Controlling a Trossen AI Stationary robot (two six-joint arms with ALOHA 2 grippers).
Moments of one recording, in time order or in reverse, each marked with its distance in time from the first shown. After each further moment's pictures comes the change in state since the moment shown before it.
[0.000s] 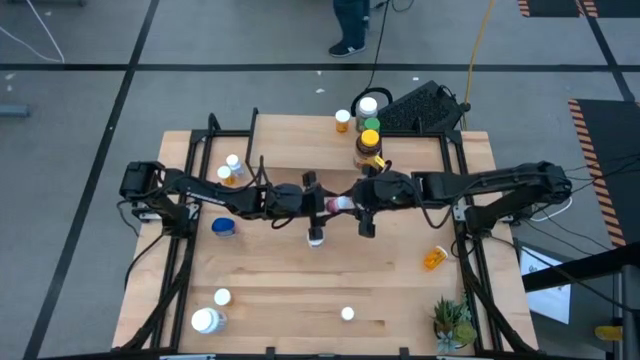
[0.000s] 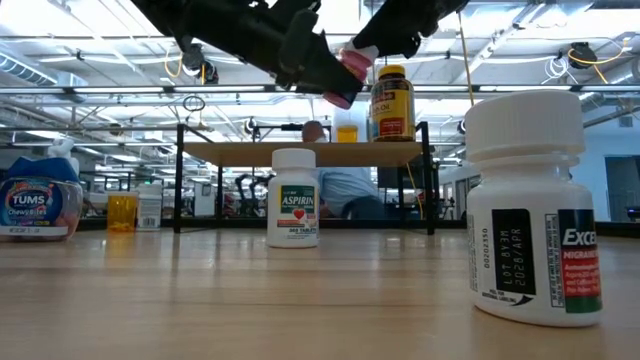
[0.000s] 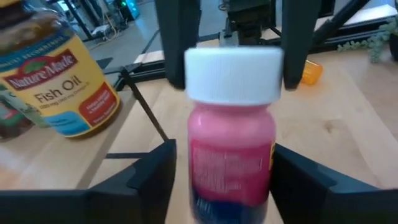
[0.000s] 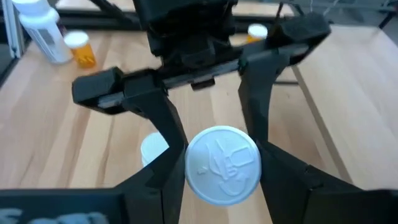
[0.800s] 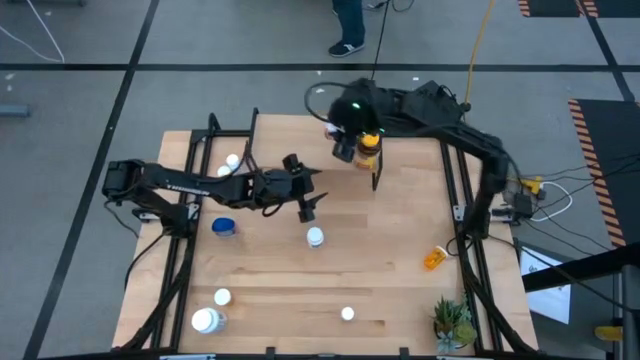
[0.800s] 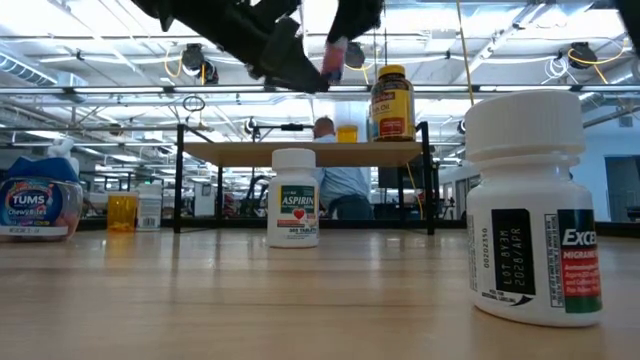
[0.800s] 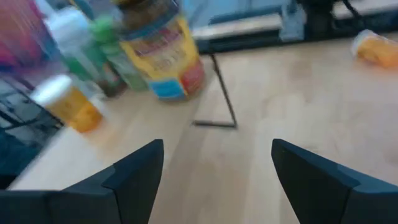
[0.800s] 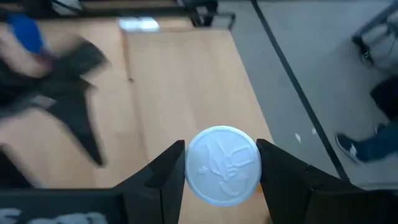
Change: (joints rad) left arm 0.061 -0.150 -0.001 -0.214 -0.153 -0.016; right arm -0.373 0.496 1.052 -0.766 0.026 -0.181
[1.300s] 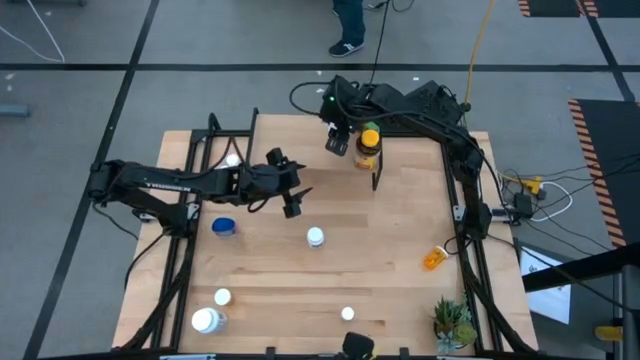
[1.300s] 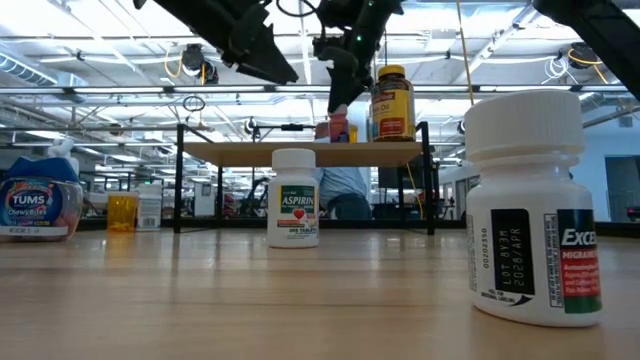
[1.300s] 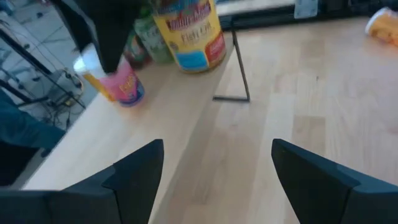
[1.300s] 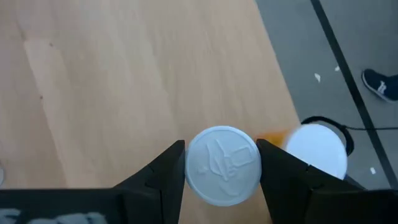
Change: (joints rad) left arm 0.008 -0.145 -0.002 -0.249 -0.029 -0.049; right arm -0.137 0.195 0.034 -0.086 -0.080 0.000
